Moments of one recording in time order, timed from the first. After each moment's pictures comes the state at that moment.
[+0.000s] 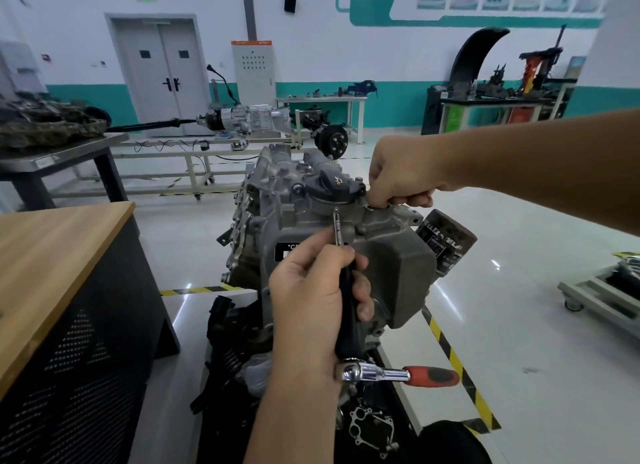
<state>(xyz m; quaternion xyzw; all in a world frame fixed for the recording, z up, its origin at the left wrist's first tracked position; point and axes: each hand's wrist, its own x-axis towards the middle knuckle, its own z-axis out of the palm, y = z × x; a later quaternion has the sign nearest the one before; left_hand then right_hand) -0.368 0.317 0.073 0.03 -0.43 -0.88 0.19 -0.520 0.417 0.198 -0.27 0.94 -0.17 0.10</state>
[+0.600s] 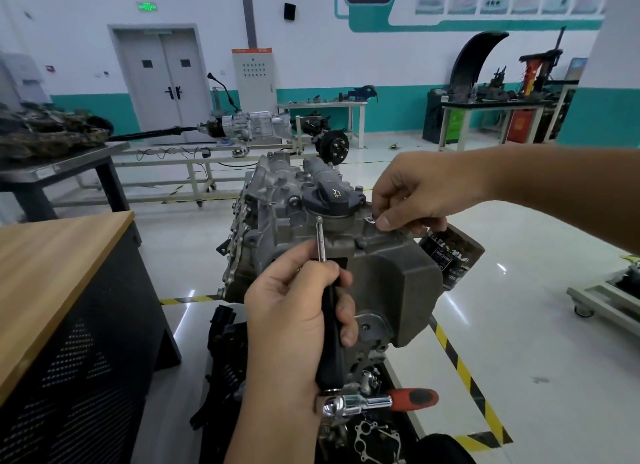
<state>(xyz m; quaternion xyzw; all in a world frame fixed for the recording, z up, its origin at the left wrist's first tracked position) -0.368 0.304 0.074 0.02 -0.47 -0.85 0.22 -0.537 0.451 0.194 -0.43 0.88 -0.16 0.16</state>
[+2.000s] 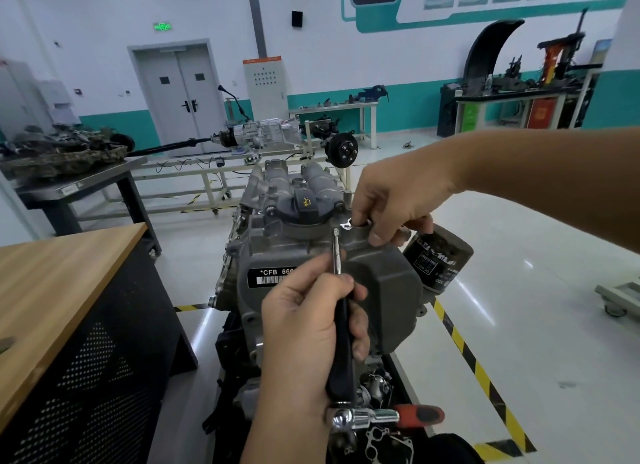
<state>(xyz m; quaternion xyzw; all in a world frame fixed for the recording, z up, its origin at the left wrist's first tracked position) -0.377 0.342 0.077 0.02 -0.50 -0.84 0.20 -0.550 0.449 0.202 -0.45 0.86 -0.07 0.24</state>
